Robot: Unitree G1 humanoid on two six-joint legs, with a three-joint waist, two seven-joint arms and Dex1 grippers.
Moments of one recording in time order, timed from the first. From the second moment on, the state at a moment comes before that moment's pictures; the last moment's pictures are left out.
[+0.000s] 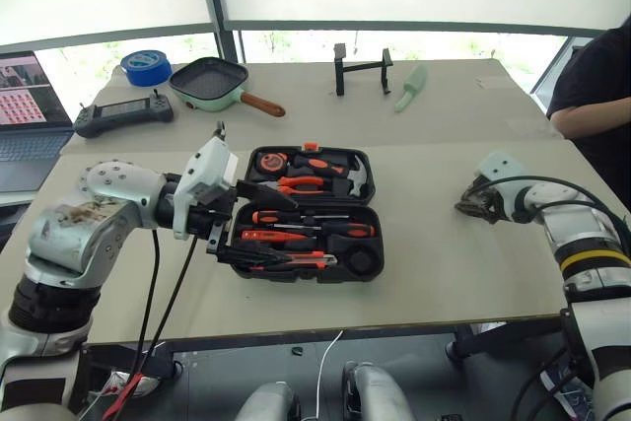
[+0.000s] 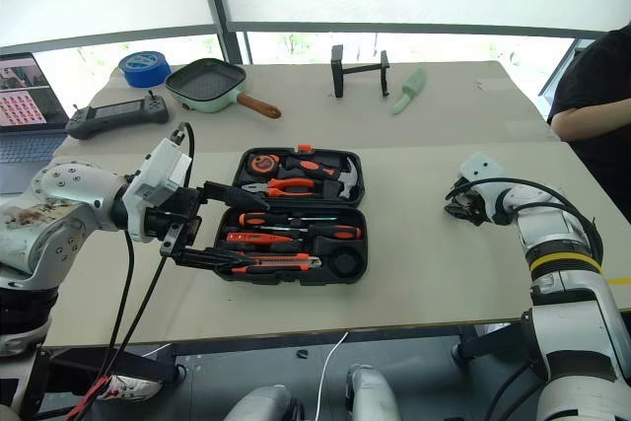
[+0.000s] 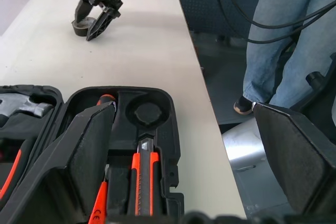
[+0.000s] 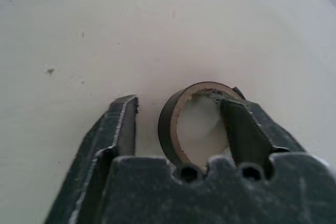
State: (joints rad) left arm -0.59 0.85 -0.02 -0.31 -0.63 0.66 -1.35; right arm -0.85 -0.78 0.17 0.89 -0.09 0.18 0.81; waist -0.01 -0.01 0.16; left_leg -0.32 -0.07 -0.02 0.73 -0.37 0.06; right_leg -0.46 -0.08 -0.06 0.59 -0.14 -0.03
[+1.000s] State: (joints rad) left arm -0.57 0.87 -0.17 -0.20 -0.46 0.42 -1.46; right arm -0.59 -0.85 0.31 -0.30 0.29 0.61 1.30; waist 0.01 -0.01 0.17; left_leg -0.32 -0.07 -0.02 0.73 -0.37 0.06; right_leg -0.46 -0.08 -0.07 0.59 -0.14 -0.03
